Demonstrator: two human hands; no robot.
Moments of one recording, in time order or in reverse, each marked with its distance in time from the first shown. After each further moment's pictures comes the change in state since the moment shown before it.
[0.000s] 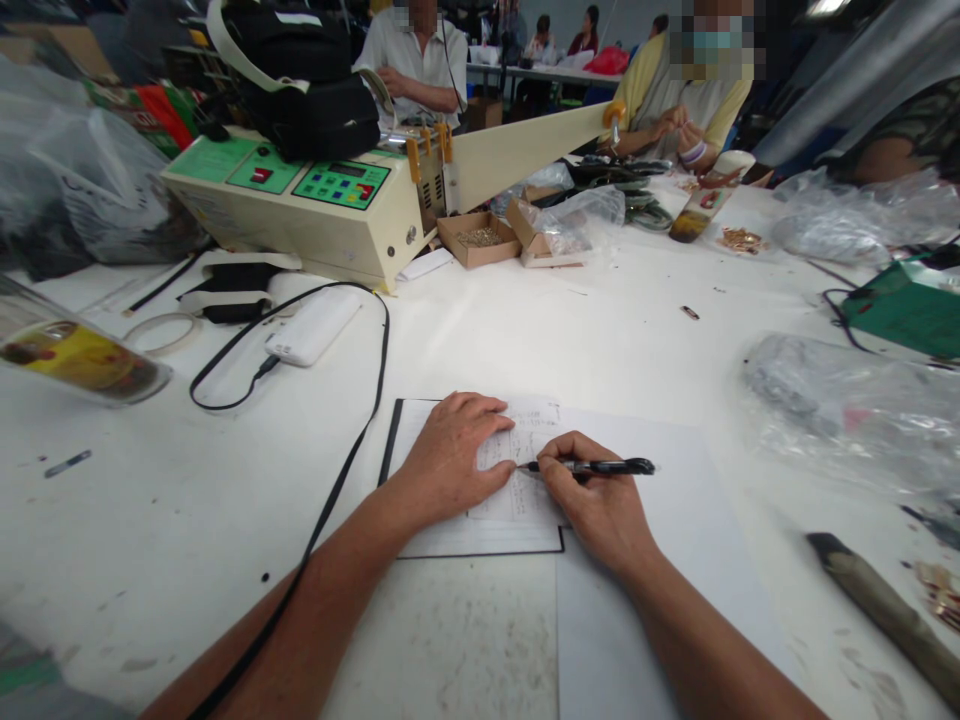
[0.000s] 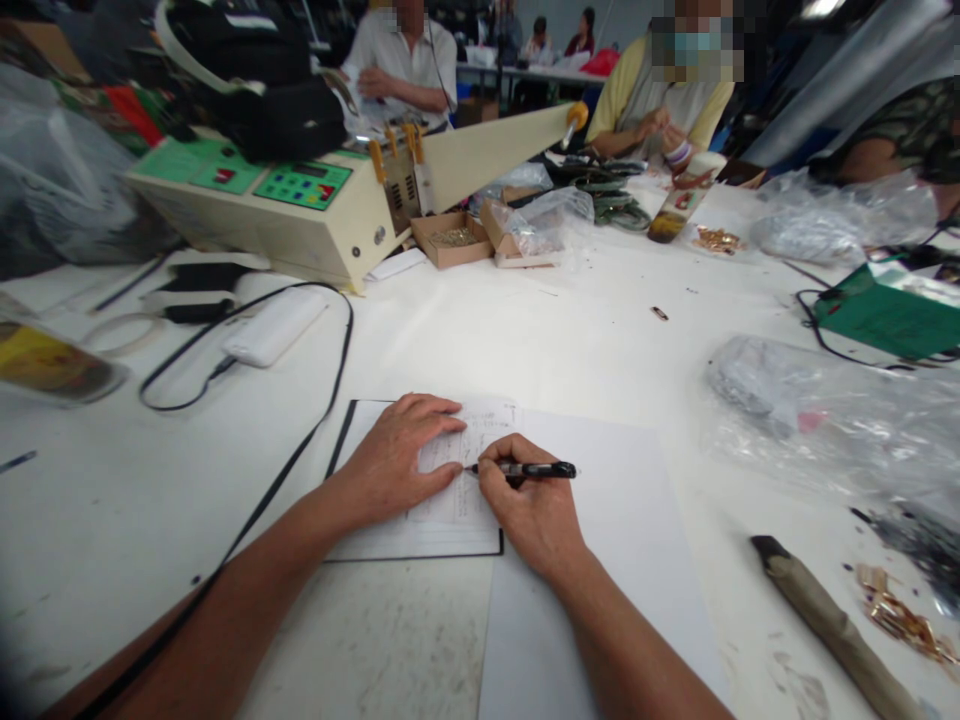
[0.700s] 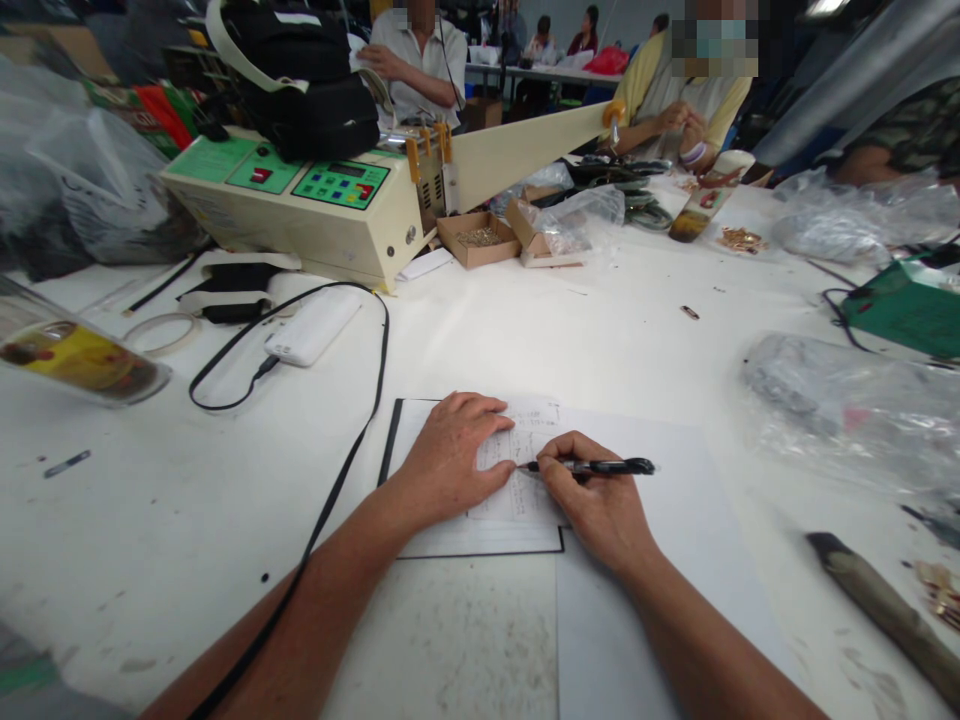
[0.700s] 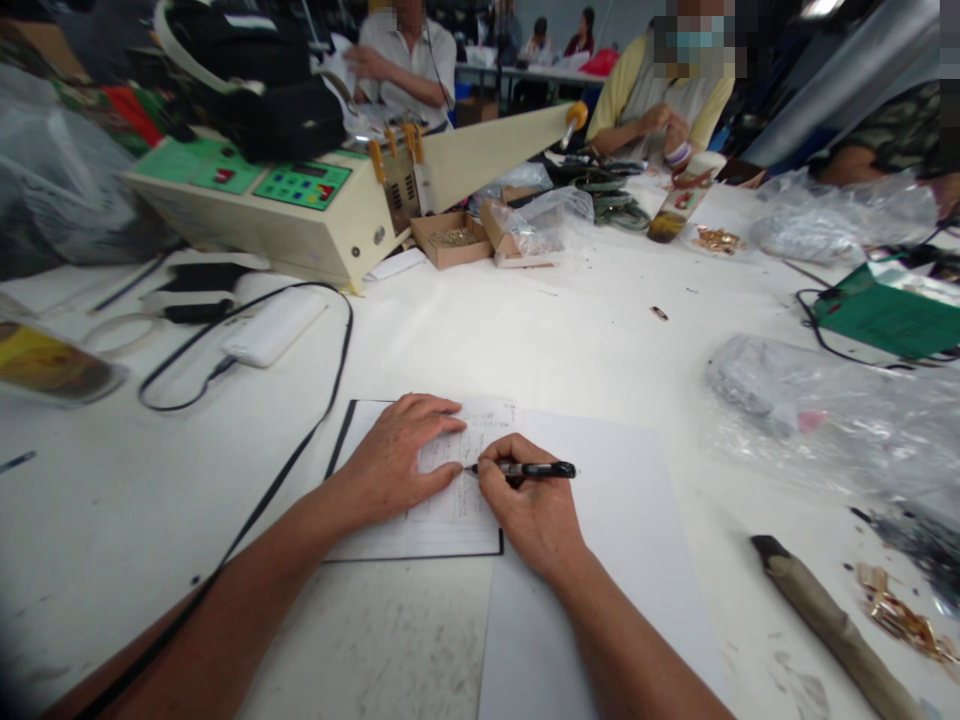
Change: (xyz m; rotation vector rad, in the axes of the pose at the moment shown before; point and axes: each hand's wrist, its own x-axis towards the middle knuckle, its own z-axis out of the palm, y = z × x) left_hand 0.000 -0.001 0.001 0.002 0.009 0.008; right_hand 0.000 -0.001 0.000 -0.009 0.004 0.010
